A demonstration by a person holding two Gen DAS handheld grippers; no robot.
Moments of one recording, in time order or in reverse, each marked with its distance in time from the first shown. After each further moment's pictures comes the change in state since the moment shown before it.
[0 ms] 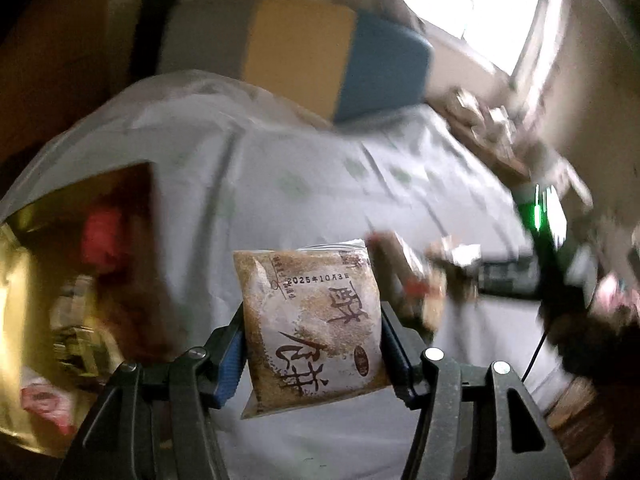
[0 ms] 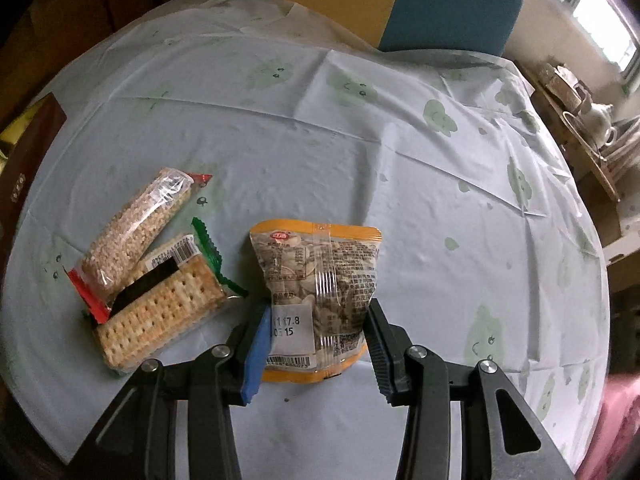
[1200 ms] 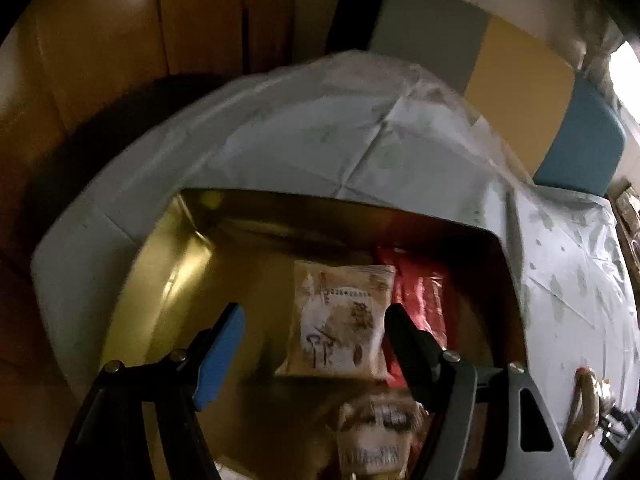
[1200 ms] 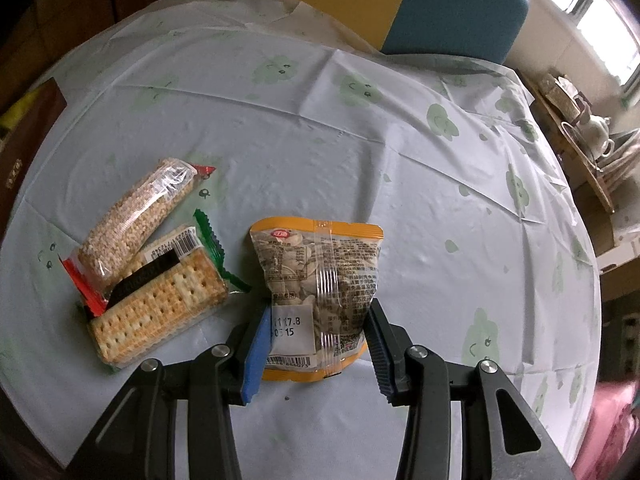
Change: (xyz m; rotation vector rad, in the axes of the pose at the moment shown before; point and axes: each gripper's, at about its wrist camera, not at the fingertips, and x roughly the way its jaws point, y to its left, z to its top) left arm 0.009 0.211 0.046 -0.349 0.024 0.466; right arm 0.000 0.004 -0.001 -0.036 0.002 -0.028
